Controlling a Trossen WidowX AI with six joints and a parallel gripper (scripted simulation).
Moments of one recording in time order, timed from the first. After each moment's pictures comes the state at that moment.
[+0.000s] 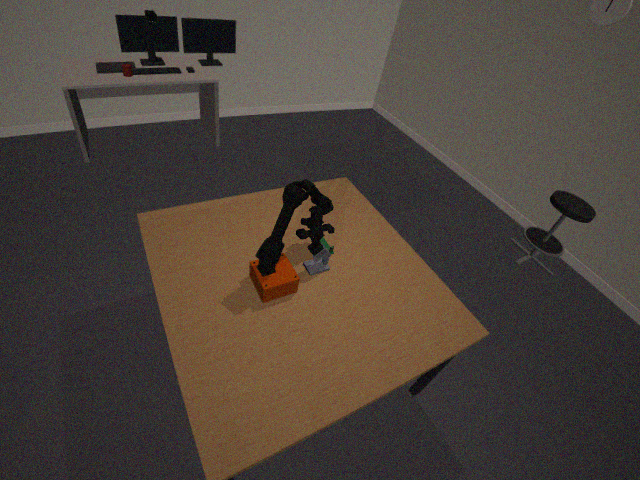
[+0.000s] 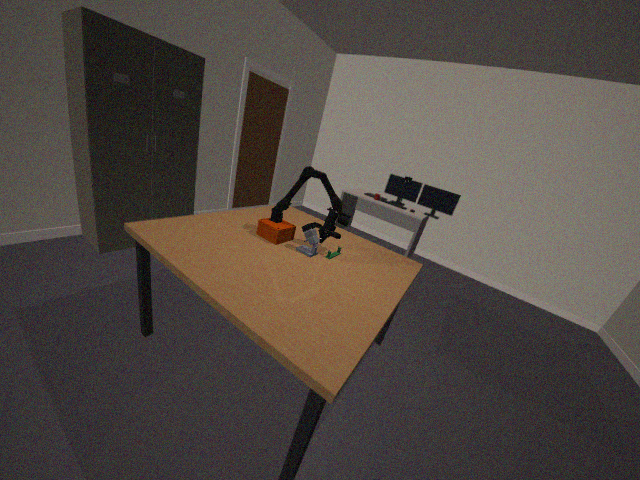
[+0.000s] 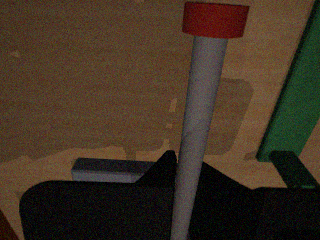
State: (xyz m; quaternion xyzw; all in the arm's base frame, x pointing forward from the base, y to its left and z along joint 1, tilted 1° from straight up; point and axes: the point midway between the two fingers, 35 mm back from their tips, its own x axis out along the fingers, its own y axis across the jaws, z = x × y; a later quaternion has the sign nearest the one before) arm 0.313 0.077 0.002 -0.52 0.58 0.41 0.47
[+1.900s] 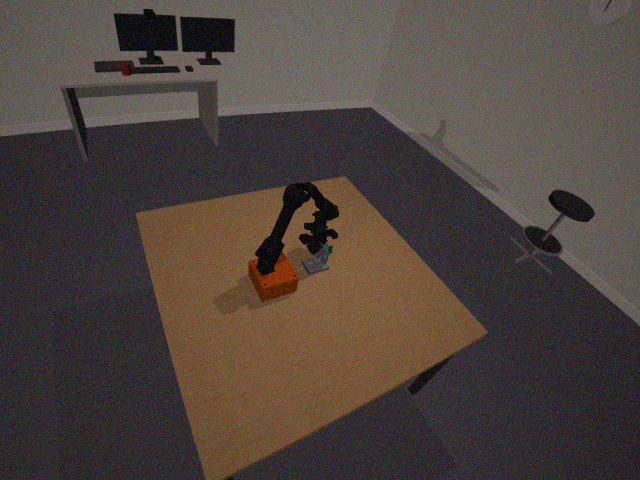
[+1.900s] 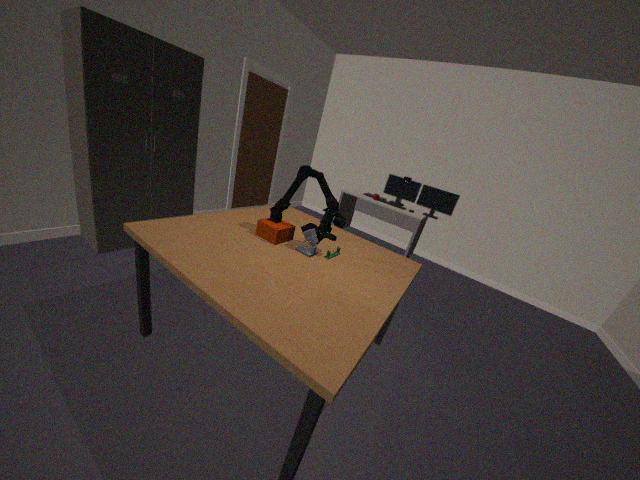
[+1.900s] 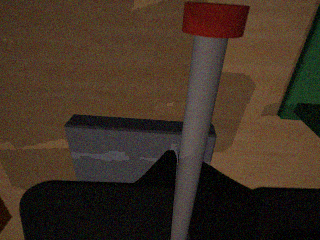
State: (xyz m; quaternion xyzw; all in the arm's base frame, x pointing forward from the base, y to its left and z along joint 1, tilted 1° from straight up) arm 0.308 0.033 0.000 -0.52 0.59 0.42 0.46
